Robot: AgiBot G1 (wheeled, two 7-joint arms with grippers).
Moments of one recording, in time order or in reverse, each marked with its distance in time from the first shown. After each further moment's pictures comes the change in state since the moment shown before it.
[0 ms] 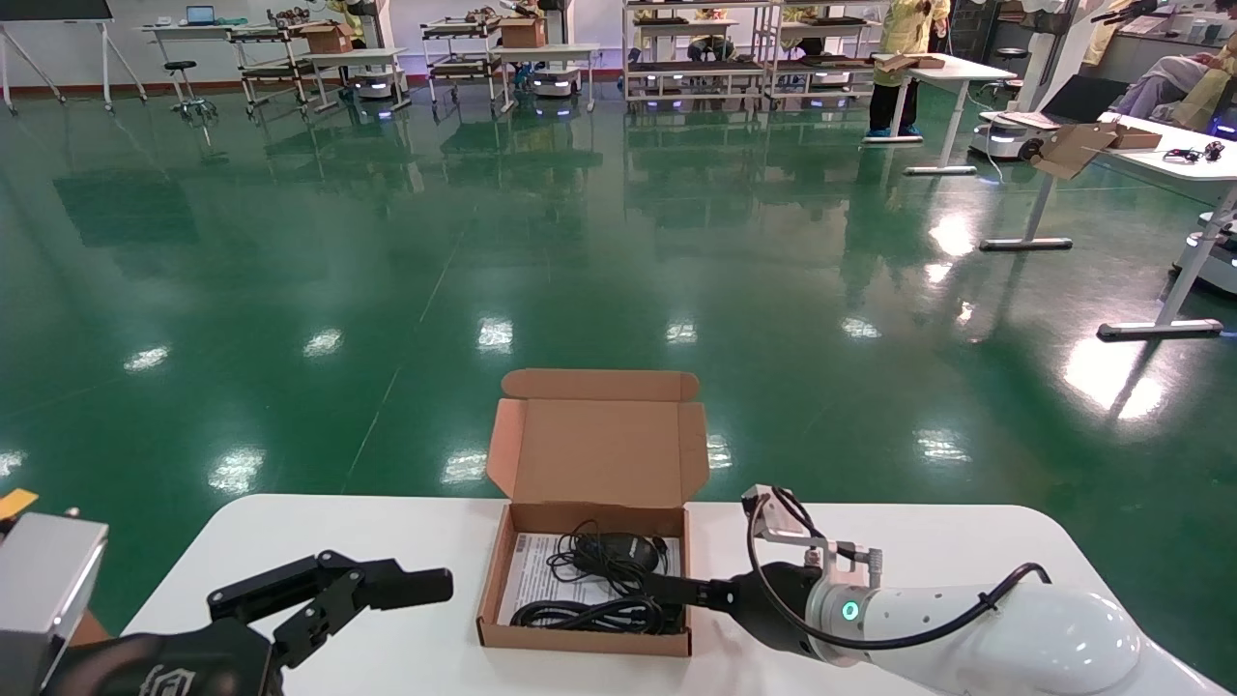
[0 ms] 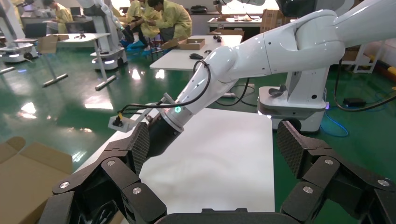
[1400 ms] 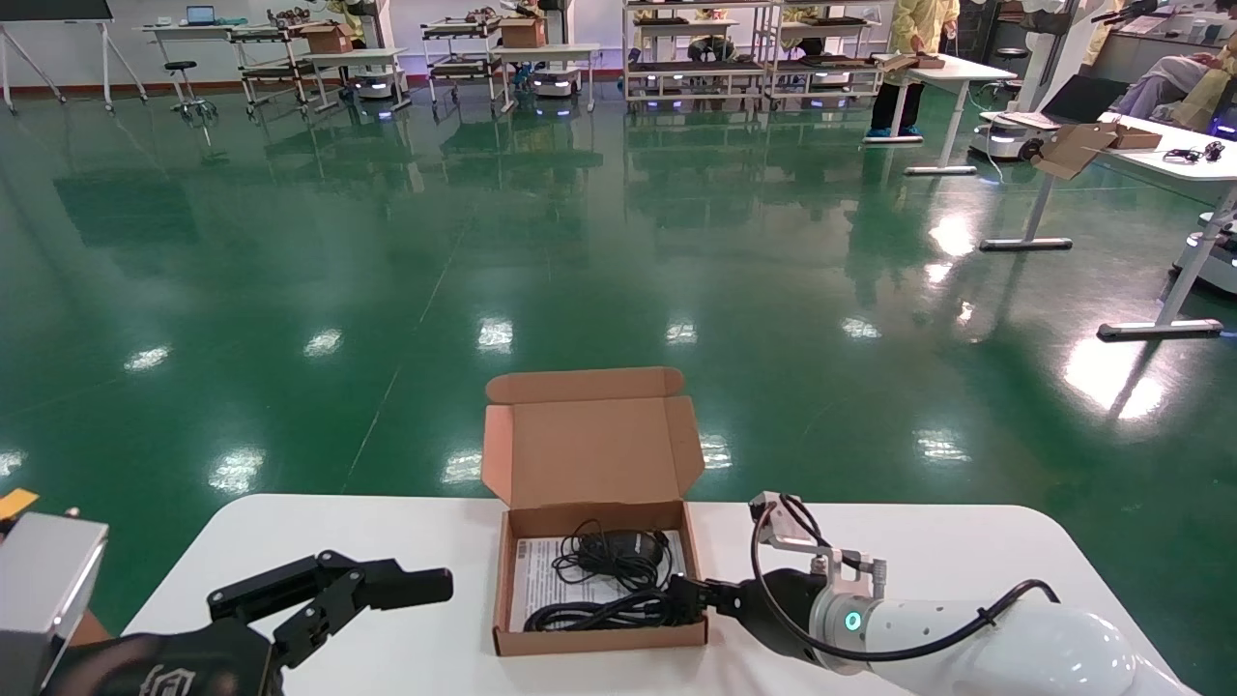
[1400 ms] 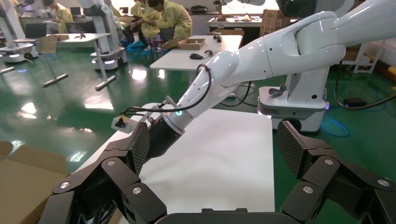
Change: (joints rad) left arm 0.000 0.000 0.000 0.000 0.000 0.000 0.000; right arm -0.009 0.004 -0.132 -0.013 0.152 0.071 -0.037
